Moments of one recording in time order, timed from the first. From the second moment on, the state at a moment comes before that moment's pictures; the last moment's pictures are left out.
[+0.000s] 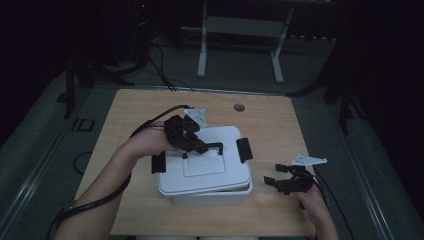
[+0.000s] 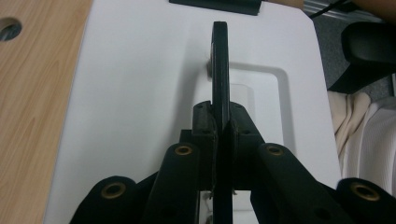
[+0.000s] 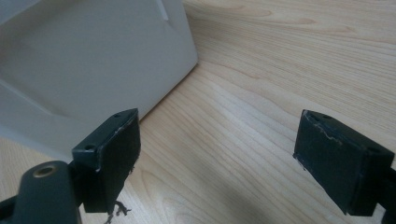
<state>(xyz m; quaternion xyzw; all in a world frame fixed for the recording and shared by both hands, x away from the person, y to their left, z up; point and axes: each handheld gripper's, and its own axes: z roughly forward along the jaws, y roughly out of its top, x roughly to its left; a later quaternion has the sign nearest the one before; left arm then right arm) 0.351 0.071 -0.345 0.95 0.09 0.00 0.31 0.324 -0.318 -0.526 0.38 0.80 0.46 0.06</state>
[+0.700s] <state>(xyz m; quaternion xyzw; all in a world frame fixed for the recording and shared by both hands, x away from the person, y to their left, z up) 0.365 0.054 -0.368 0.95 0.08 -0.03 0.29 0.324 -0.319 -0.527 0.38 0.80 0.46 0.05</state>
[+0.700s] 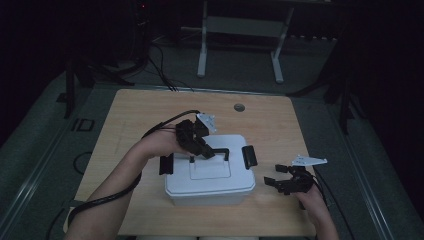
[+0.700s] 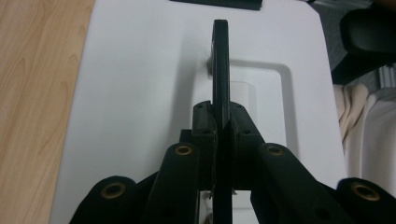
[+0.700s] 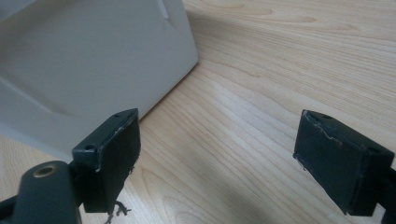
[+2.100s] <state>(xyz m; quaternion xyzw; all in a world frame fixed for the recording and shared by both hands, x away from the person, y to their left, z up) 0.364 0.122 -0.375 0.91 0.17 0.05 0.36 0.322 -0.318 -0.527 0.38 0.80 0.46 0.06</state>
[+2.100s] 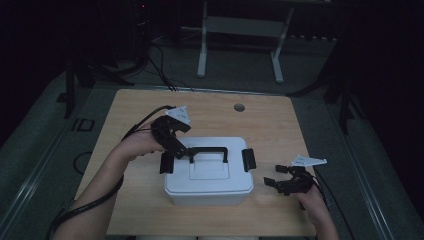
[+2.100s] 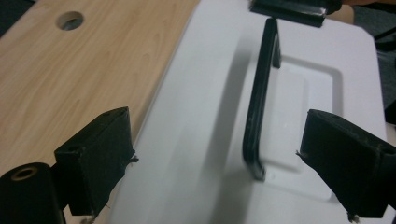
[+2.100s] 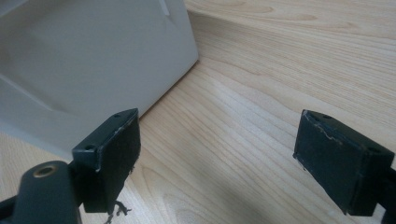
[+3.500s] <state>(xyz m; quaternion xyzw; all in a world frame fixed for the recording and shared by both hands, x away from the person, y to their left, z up) 0.320 0.277 -0.475 0.86 0.34 0.08 0.38 0.316 -0.315 -0.534 0.38 0.80 0.45 0.08</state>
